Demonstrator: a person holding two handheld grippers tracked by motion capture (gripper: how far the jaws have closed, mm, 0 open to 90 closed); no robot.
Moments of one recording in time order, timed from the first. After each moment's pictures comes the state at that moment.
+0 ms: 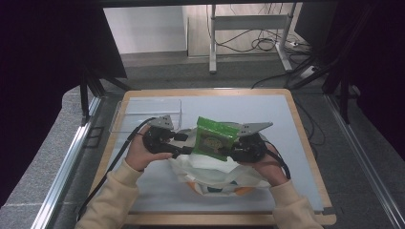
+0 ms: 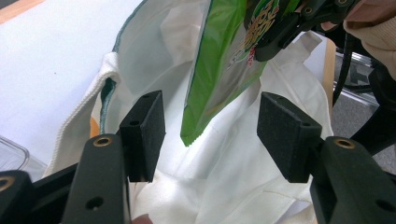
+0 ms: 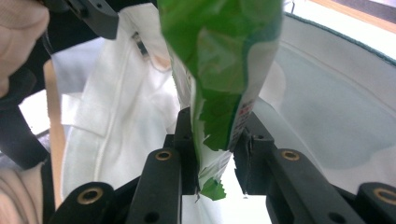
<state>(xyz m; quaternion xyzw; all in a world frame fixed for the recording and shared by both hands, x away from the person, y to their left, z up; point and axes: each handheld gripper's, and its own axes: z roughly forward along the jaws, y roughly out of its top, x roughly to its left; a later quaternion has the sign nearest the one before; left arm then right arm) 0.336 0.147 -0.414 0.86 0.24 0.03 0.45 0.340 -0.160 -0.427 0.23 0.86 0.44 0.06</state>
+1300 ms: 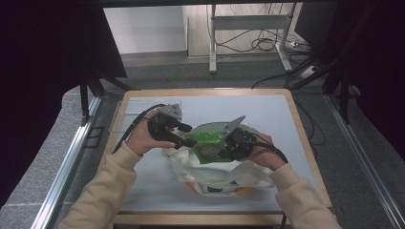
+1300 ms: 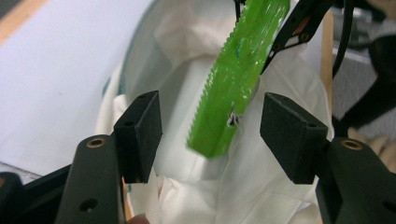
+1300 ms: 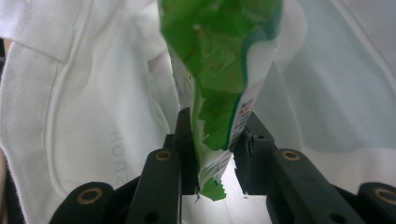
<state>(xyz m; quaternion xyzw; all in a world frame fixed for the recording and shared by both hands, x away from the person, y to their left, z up) 0.363 0.127 -0.382 0.91 0.16 0.03 0.38 0.360 -0.128 -0.423 0.13 0.95 0.26 0.07</state>
